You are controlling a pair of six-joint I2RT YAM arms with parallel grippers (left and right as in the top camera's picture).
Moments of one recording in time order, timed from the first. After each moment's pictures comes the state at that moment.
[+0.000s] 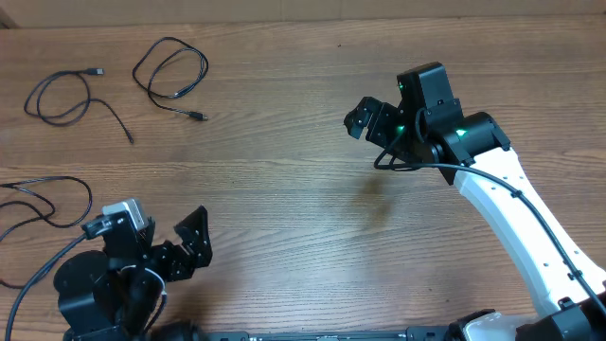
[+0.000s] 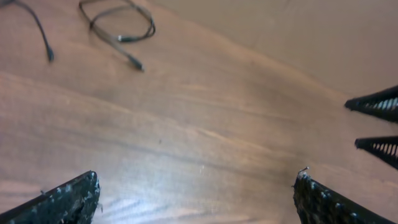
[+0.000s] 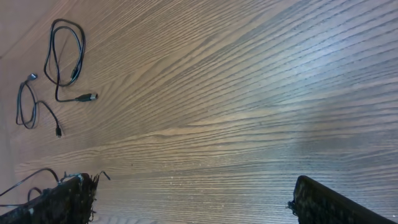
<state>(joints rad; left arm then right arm) 0.24 0.44 0.84 -0.96 0.38 -0.31 0.36 1.52 1.34 -0.80 -0.18 0.75</state>
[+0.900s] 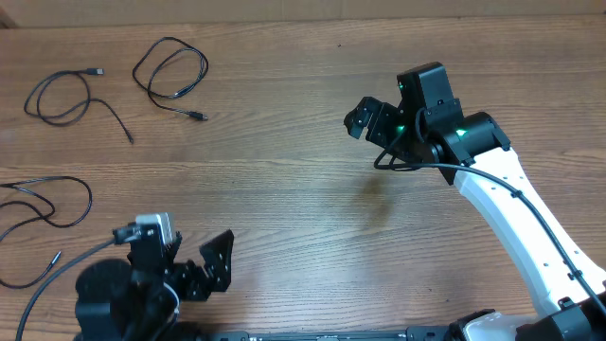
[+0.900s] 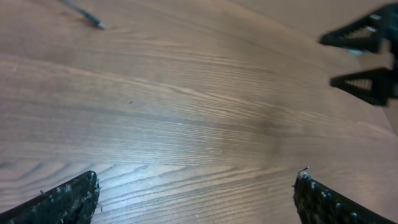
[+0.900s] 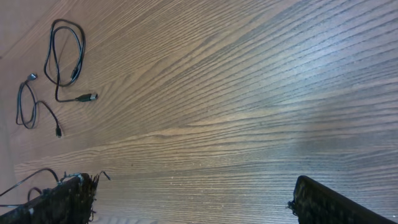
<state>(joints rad) 0.03 0.39 0.84 -1.05 0.36 -0.31 0.36 1.52 1.34 -0.80 -0.18 0.75</state>
